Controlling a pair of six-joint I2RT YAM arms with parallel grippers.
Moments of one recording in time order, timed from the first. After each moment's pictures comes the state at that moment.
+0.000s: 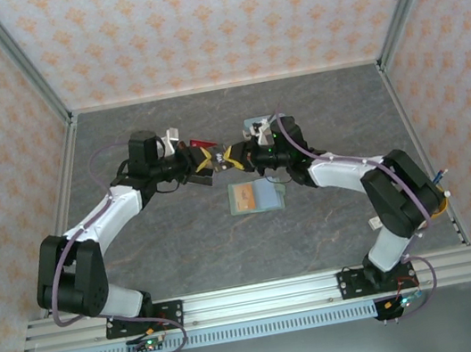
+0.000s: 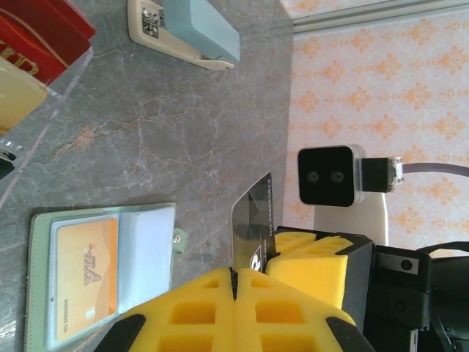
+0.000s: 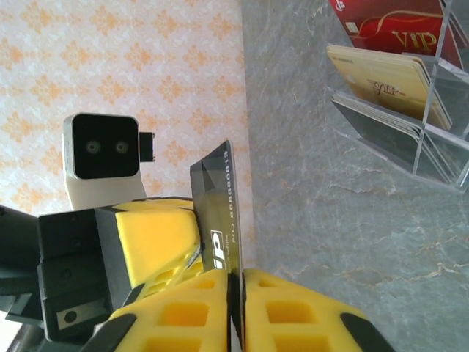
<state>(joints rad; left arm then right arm) -0.23 1.45 0.91 -0.04 0.70 -1.01 0.54 1.66 0.91 0.43 -0.67 1.29</state>
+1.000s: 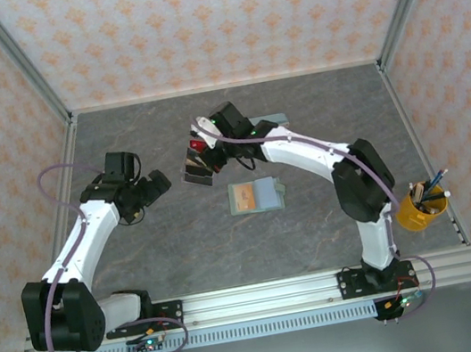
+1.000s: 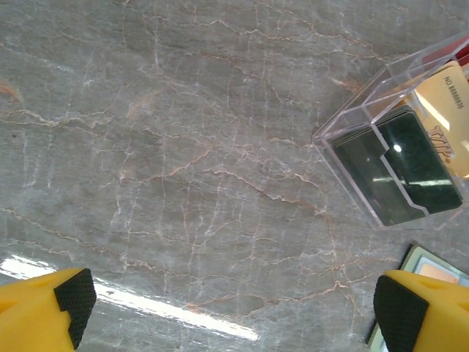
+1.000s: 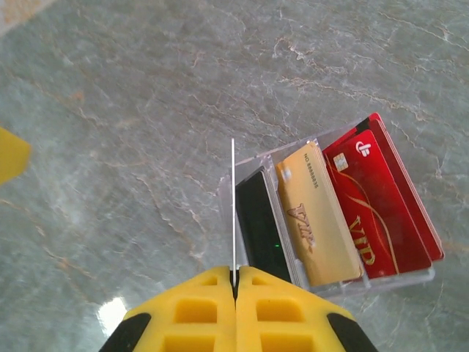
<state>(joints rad) -0.08 1.24 0.91 -0.77 0.05 -0.70 0.73 1.97 1.62 -0.43 -0.28 -0.11</state>
